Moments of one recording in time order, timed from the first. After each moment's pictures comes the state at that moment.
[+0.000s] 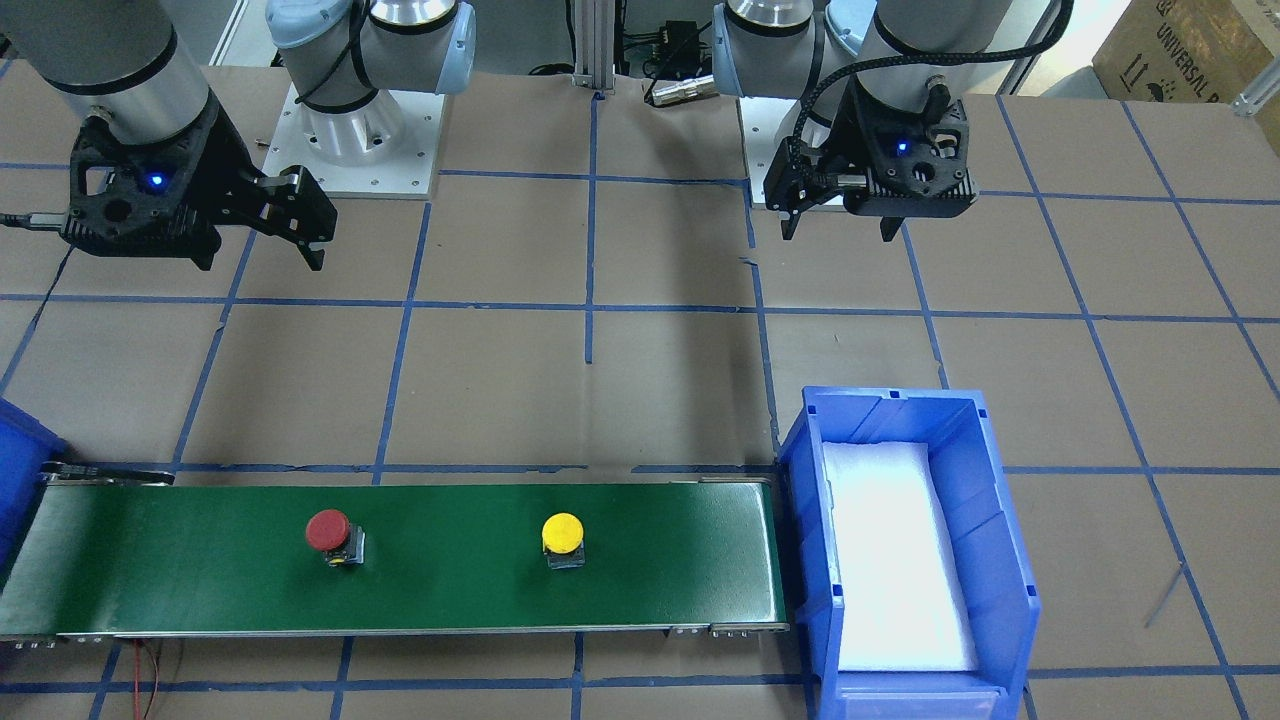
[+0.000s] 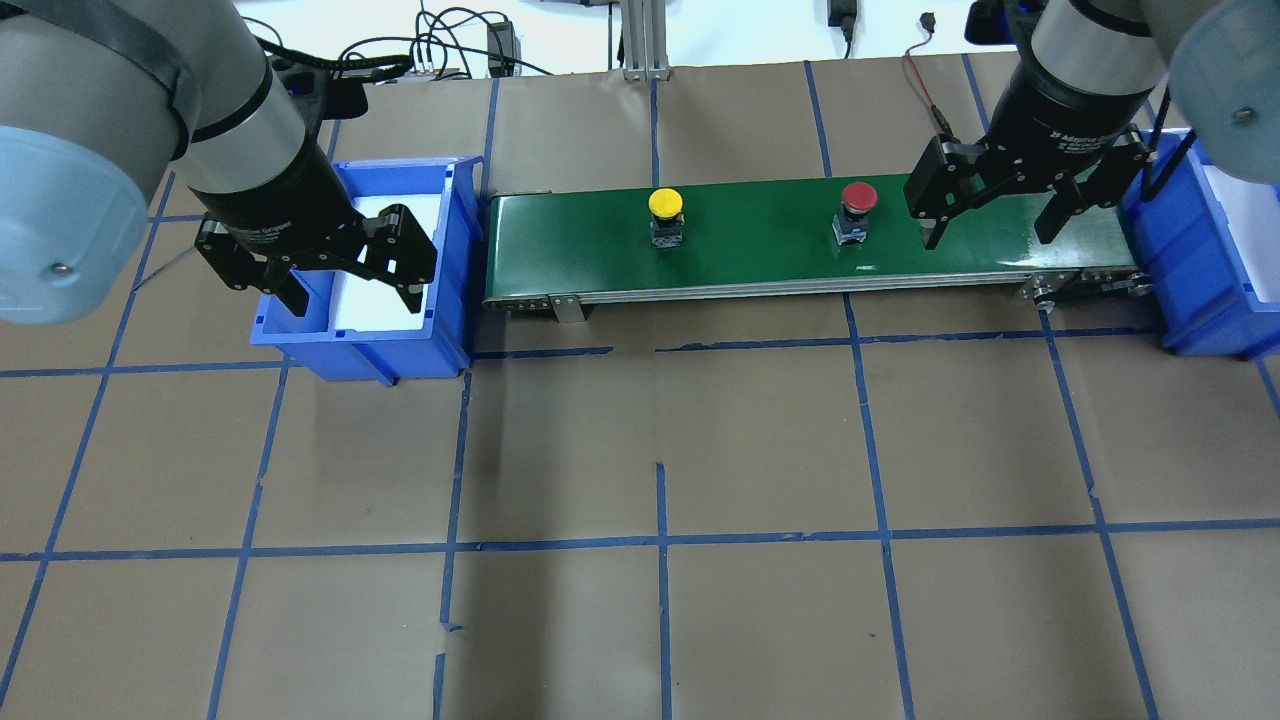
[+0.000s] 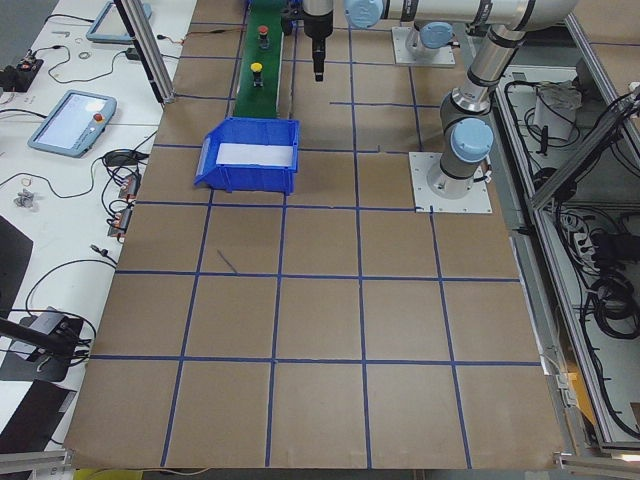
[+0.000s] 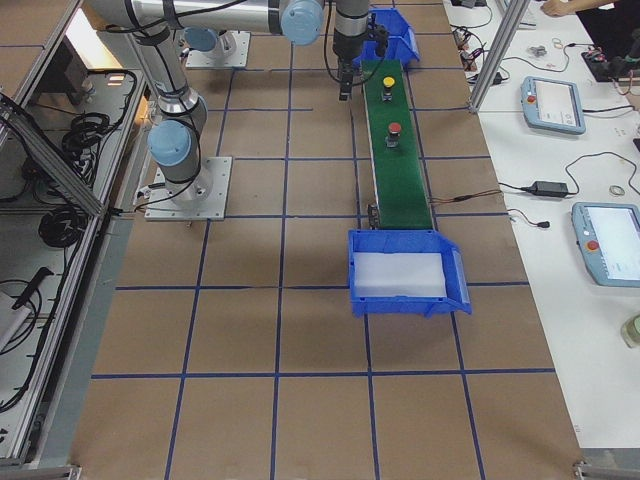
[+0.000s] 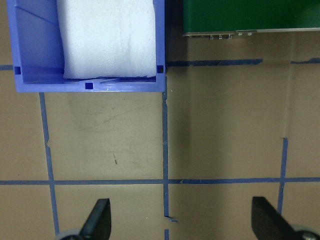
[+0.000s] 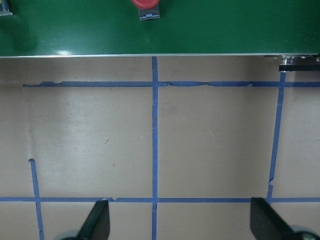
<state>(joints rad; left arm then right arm) -1.61 -1.51 -1.65 -1.60 1.59 -0.04 1.50 -1.57 1.59 -1.55 -1.57 -0.08</state>
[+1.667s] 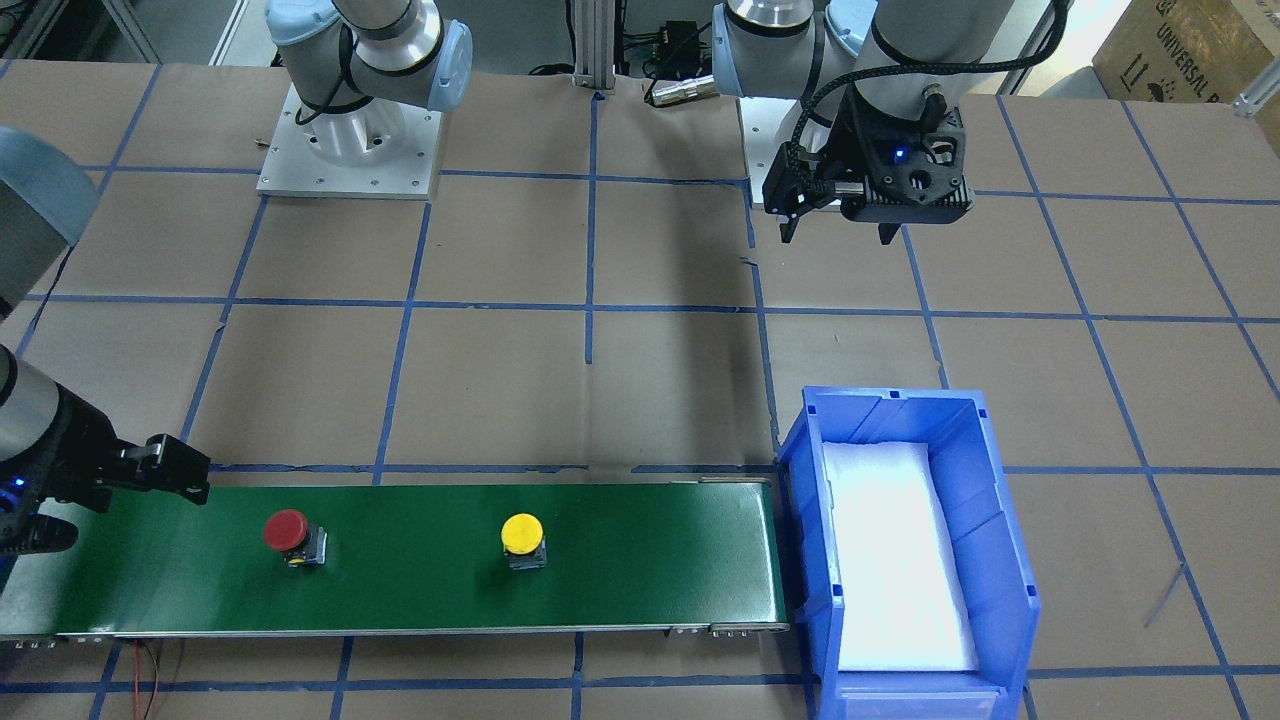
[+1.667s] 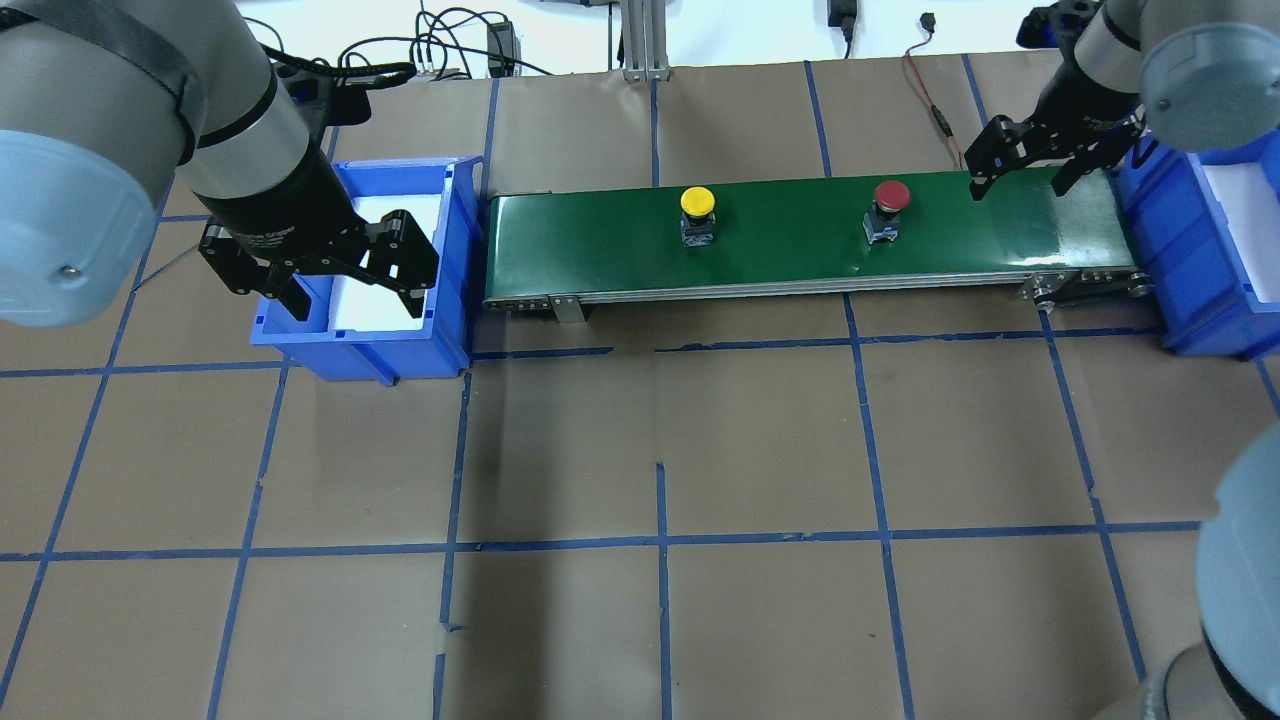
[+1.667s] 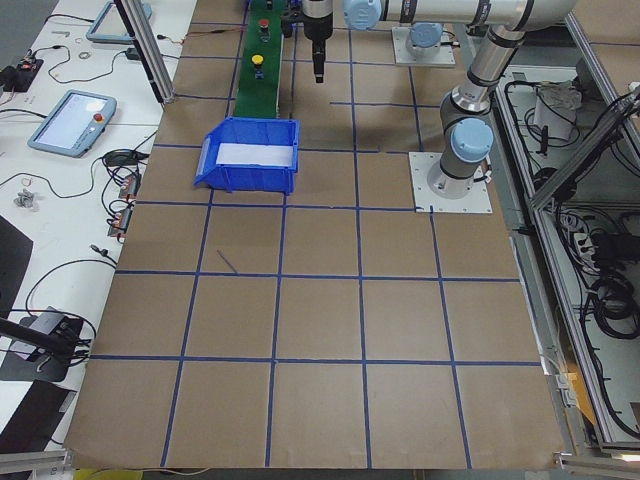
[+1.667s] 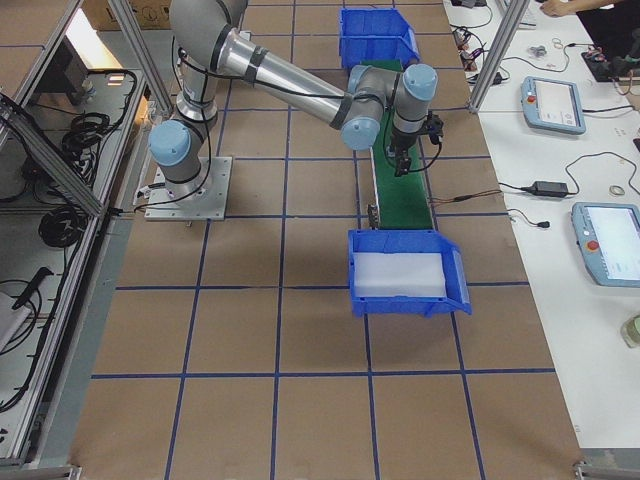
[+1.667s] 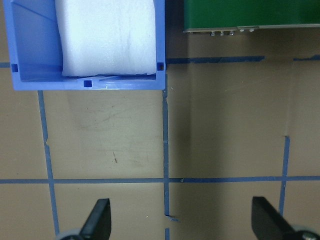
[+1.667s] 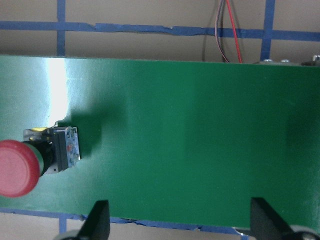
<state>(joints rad) -1.61 -1.52 -1.65 -1.60 1.59 -0.04 1.30 -1.15 1.52 -1.94 -1.49 -0.34</state>
